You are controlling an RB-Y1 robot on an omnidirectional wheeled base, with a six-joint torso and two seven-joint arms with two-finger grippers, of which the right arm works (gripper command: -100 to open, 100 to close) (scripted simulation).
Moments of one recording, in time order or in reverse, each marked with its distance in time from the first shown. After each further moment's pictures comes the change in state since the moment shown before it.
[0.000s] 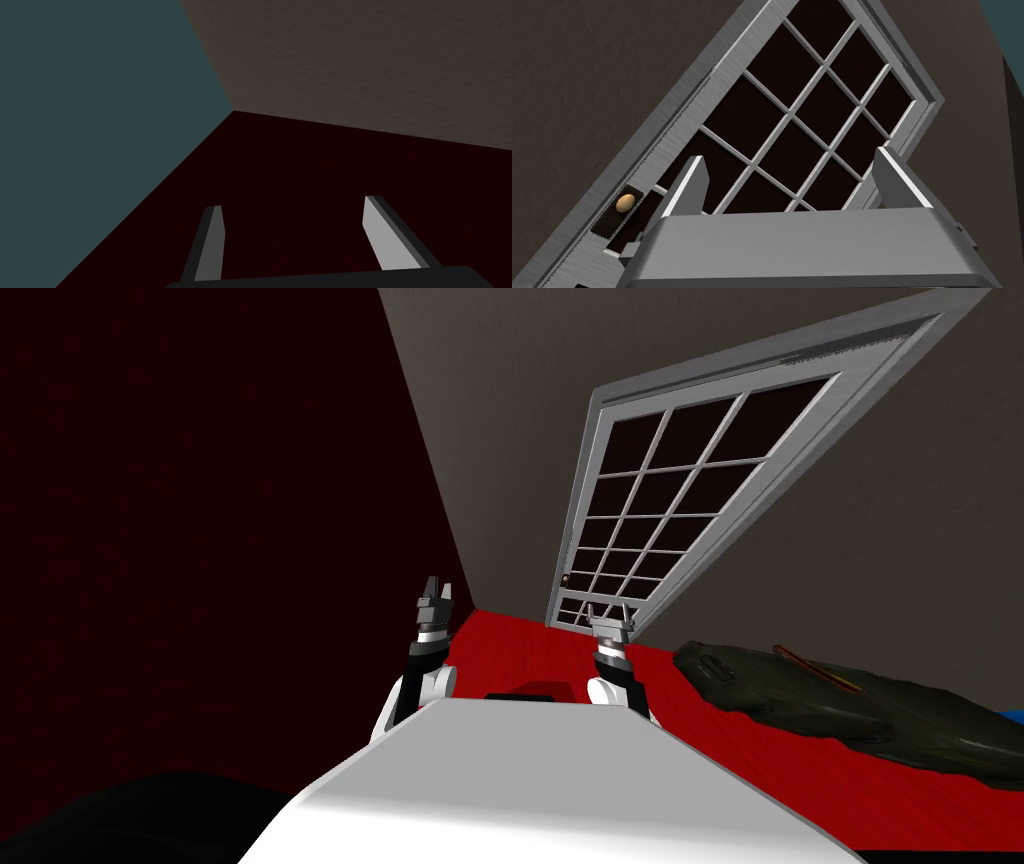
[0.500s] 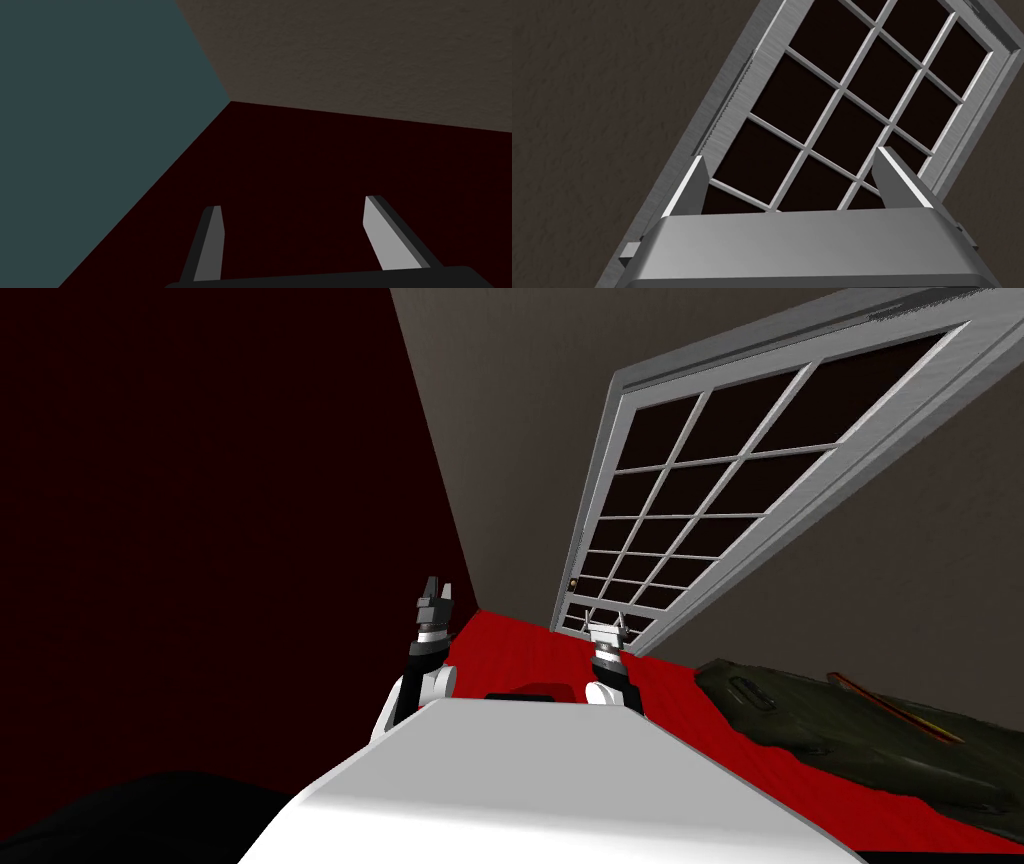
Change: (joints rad) arm -0.015 -0.025 0.036 0.114 -0.093 -0.035 -0.105
